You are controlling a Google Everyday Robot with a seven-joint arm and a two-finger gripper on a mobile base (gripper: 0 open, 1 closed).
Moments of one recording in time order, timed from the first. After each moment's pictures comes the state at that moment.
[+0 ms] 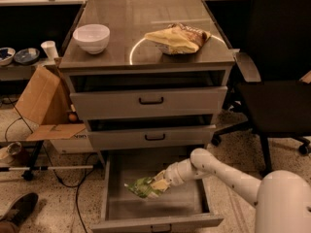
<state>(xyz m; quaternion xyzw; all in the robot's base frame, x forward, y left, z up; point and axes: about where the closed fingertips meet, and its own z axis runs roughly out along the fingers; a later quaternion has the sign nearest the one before) 0.547 -0.002 0.308 -0.47 0.75 0.41 0.22</state>
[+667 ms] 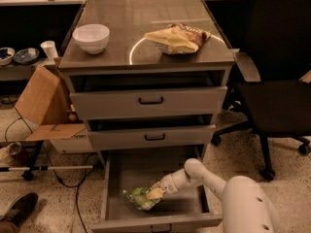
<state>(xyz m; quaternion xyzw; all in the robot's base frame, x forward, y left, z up) 0.534 0.022 0.211 -0.41 0.74 0.50 0.15</state>
